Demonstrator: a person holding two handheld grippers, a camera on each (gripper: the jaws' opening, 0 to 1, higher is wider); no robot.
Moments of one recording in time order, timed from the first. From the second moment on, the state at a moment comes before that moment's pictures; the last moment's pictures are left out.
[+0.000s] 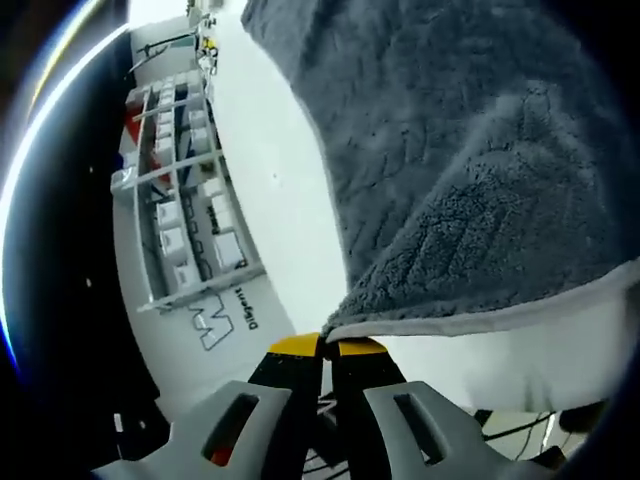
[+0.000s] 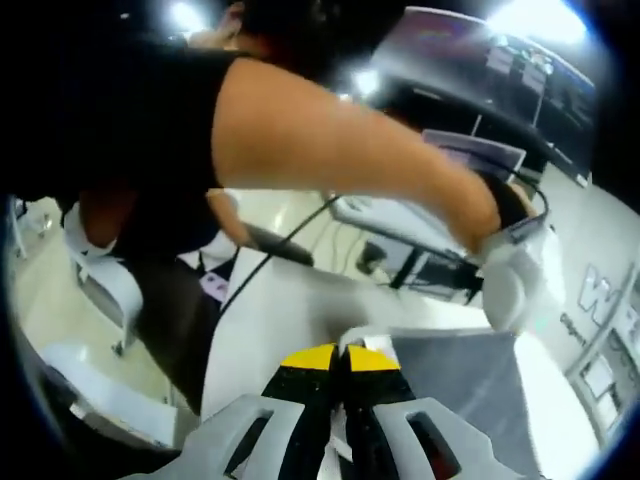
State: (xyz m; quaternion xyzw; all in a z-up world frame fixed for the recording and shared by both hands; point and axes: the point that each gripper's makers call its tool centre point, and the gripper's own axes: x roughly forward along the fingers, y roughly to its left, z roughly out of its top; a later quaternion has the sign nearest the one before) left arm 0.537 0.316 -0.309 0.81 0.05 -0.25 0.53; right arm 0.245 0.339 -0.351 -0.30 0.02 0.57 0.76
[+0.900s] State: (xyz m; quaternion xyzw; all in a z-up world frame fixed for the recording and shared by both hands) left arm 0.528 0.351 -0.354 0.86 0.08 -0.26 0.44; right arm 0.237 0.379 -0.412 -0.39 0.03 0.56 0.73
